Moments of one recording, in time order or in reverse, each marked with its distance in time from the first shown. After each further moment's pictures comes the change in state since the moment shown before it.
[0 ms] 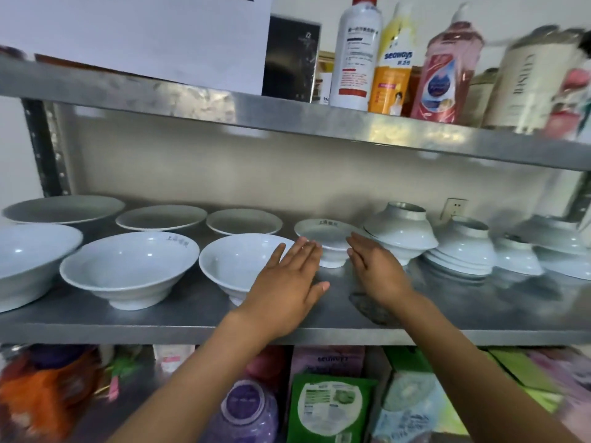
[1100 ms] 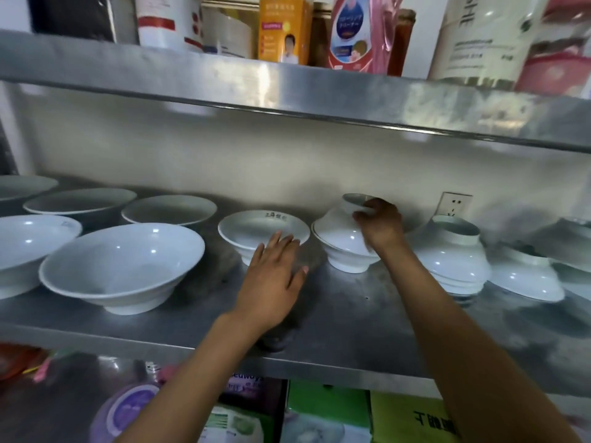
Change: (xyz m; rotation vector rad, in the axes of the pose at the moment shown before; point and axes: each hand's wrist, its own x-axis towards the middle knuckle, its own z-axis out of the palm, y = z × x) left_hand 0.158 0.123 0.122 -0.197 0.157 -0.324; right_hand 0.140 0.234 -0.028 0.319 0.090 0.353
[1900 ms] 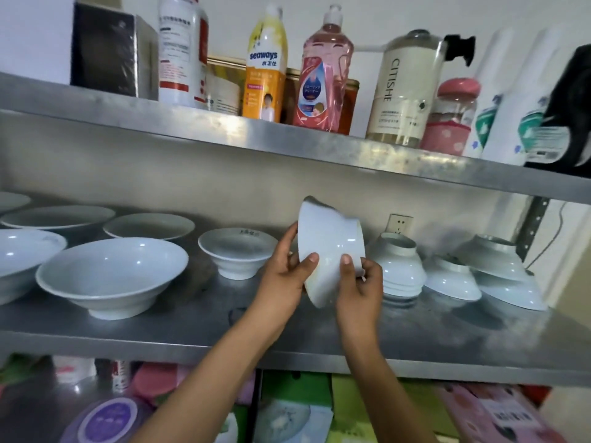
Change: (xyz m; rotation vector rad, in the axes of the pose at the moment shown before) left_hand -0.021 0.100 -0.054 -1.434 0.058 -0.224; right_hand -0.196 -0.028 -0.048 0.829 0.257 0.066
